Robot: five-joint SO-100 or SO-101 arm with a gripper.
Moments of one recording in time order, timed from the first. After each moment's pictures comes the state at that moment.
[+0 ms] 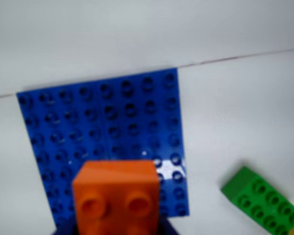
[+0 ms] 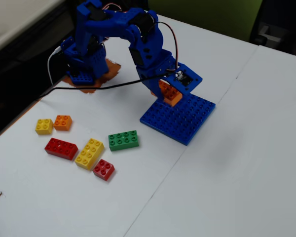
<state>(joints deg) 3.4 64.3 45.0 88.2 -85.3</state>
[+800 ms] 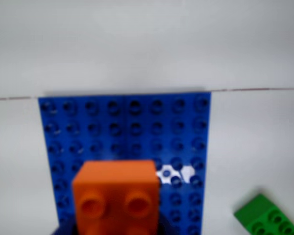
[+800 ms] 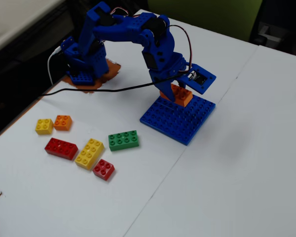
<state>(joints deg) 0.0 57.7 37.5 88.7 -88.2</state>
